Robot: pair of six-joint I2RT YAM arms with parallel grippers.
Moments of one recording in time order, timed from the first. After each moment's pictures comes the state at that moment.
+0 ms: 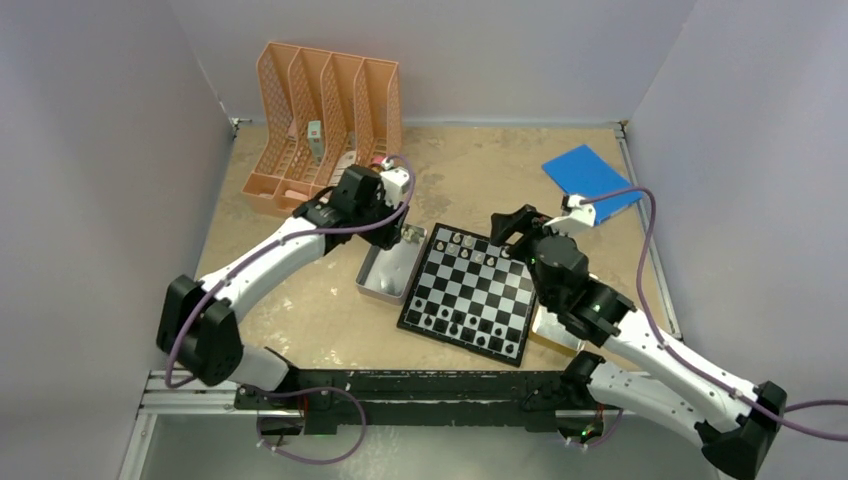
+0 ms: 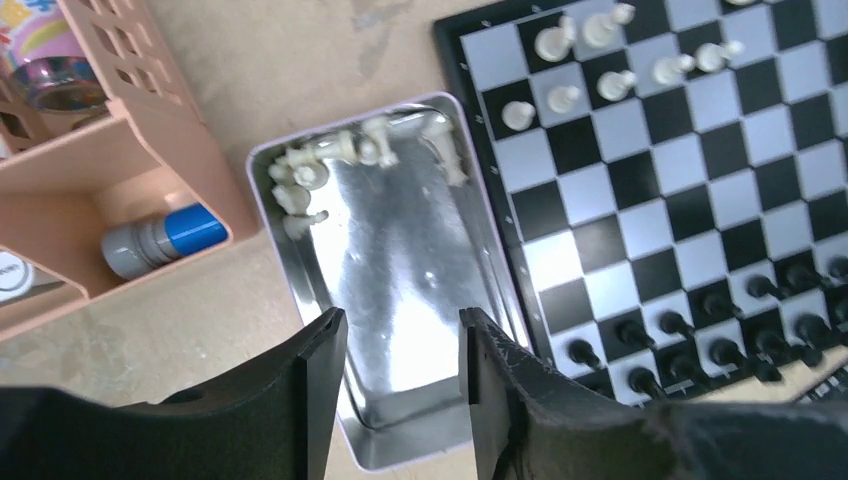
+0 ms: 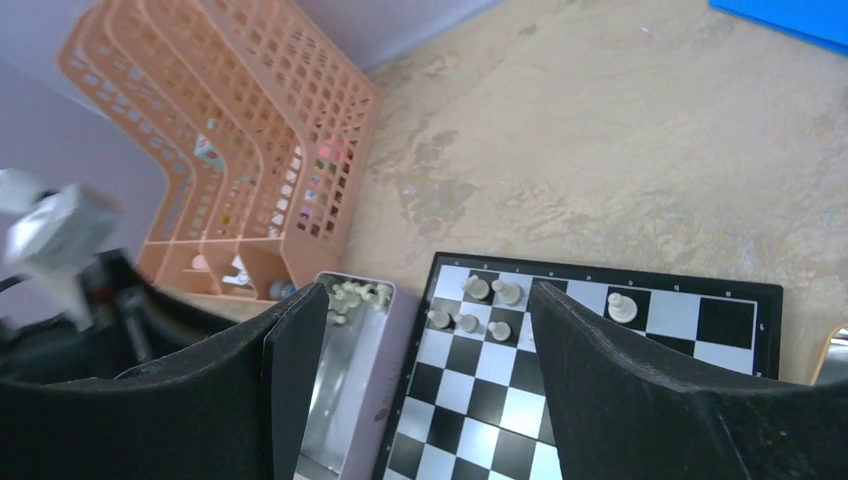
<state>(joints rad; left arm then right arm) -0.56 1.40 1.10 -0.47 0.12 -0.01 0.81 0.81 0.71 -0.17 0.69 0.73</state>
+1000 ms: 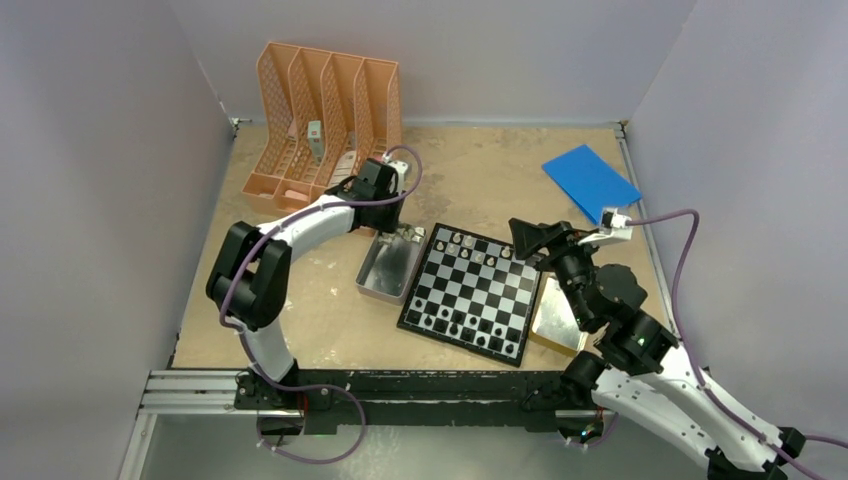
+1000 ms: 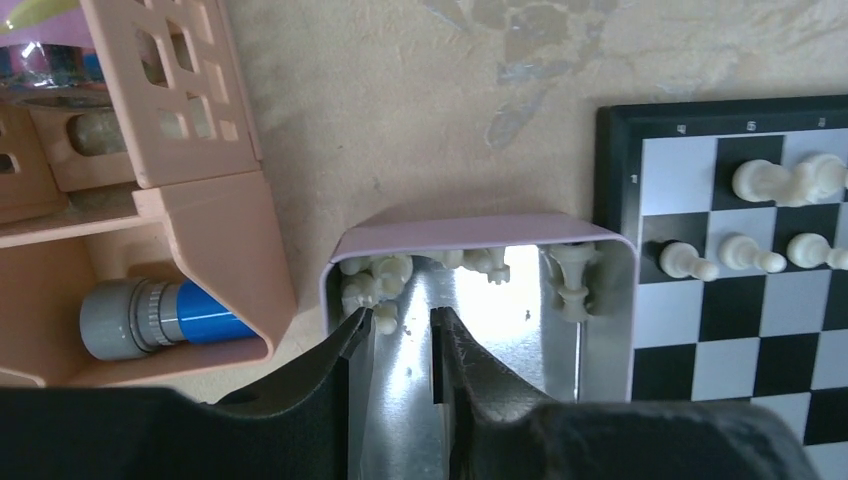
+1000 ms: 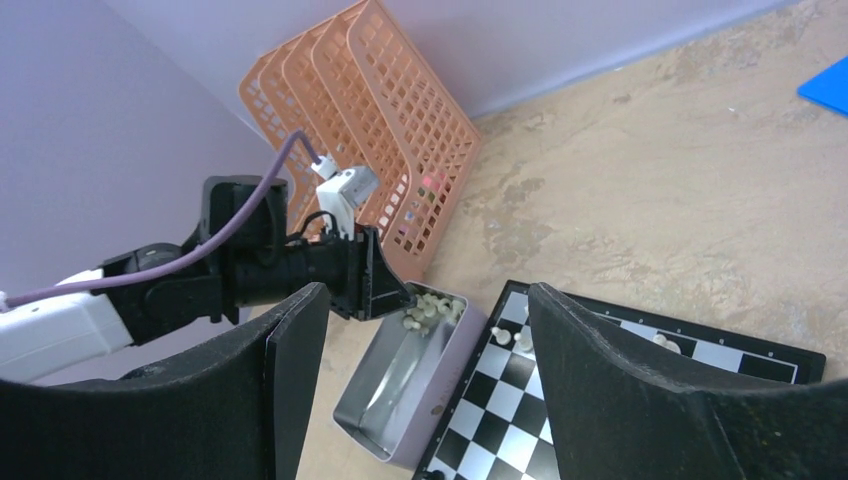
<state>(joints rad) -0.50 1.78 1.24 -0.36 -0.01 -0.16 0.81 0.51 0.68 -0.15 0.54 0.60</state>
